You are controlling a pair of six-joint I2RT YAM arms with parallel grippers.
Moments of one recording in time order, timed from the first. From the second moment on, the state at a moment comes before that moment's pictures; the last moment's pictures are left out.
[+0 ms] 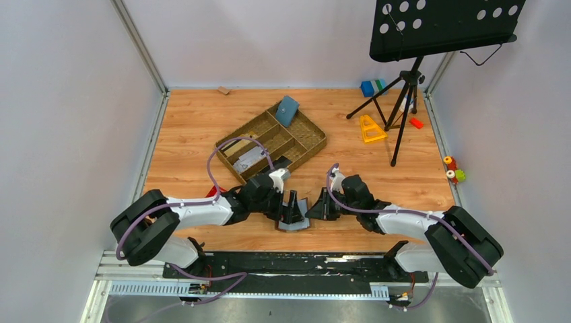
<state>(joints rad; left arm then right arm) -0.88 1.40 0.51 0.21 0.27 -0.64 0.68 1.27 0.31 0.36 -0.45 0.77</state>
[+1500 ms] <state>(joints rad) -0.90 1.45 0.56 0.11 0.18 -0.66 0.69 1.24 0.29 0.34 -0.43 0.79</state>
